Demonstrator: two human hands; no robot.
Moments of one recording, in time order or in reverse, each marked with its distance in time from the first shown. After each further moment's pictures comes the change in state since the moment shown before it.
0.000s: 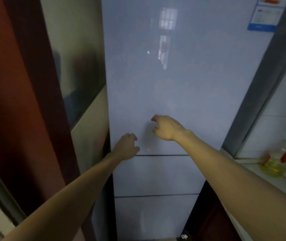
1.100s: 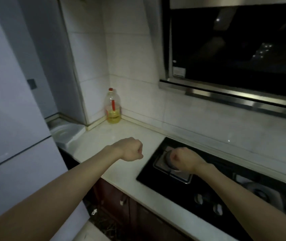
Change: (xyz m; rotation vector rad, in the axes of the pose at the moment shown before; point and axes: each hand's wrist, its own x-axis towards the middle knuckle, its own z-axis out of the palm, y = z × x) left_hand -0.181 0.457 0.260 0.429 -0.715 1.038; right_hand -0.601 0.278 0.025 0.007 0.008 0.976
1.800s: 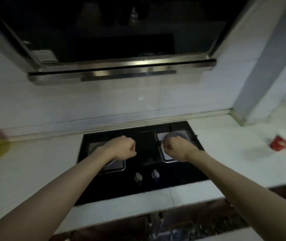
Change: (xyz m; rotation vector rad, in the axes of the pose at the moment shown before) left_hand 0.156 0.212 0.055 0.239 -0.207 0.601; right_hand -0.150 0.167 0.016 0.184 0.061 0.691
